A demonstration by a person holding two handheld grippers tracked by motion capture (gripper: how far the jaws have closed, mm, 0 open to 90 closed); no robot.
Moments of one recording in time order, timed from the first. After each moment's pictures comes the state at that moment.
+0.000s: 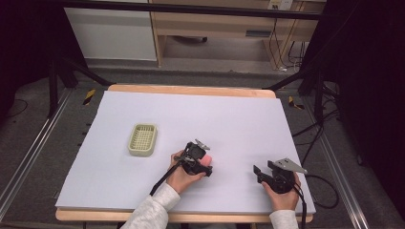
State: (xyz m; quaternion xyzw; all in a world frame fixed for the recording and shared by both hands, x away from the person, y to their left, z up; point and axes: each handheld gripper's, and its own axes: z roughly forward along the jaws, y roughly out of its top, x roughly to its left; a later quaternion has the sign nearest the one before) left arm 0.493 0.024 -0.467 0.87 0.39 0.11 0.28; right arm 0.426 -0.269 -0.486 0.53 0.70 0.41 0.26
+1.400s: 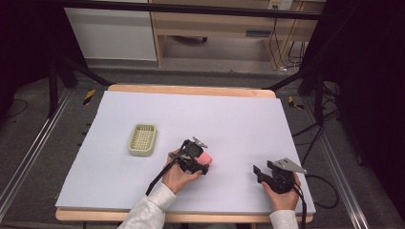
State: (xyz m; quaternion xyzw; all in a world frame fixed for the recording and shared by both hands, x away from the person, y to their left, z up) left arm 0.488 0.037 -0.443 0.87 0.39 0.10 0.28; right arm 0.426 -0.268 -0.485 0.52 0.70 0.41 0.26
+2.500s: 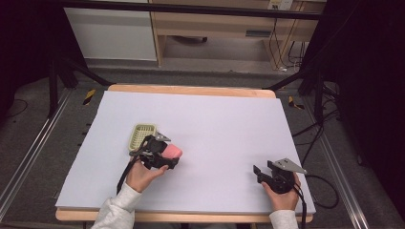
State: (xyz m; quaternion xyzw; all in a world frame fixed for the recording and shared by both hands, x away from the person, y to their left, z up) left arm 0.482 0.134 -0.418 0.84 0.44 0.12 0.31; right arm 0.426 -0.268 -0.485 0.52 0.70 0.40 0.26
